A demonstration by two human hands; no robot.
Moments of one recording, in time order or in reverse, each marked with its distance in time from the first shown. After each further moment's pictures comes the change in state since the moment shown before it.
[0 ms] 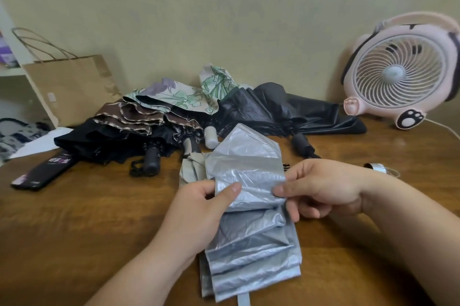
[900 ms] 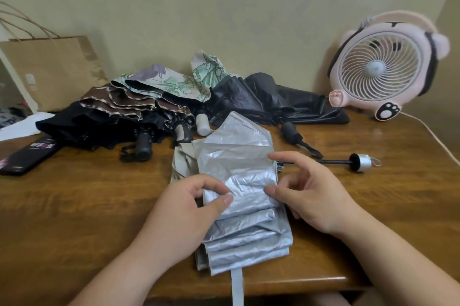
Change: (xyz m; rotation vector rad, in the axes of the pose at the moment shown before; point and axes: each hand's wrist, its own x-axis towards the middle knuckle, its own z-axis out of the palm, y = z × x) left_hand -0.030 -0.003 -0.016 0.209 -0.007 0.088; right_hand -0.023 0.029 0.063 -0.077 0.594 -0.378
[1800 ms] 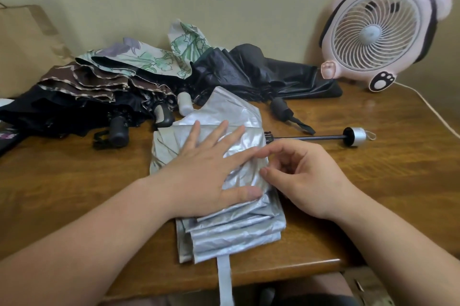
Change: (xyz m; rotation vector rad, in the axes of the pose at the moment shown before) left_hand 0.075 -0.002 0.028 1.087 -0.521 0.489; right_hand 0.002 0.015 -0.002 -0.089 0.039 -0.067
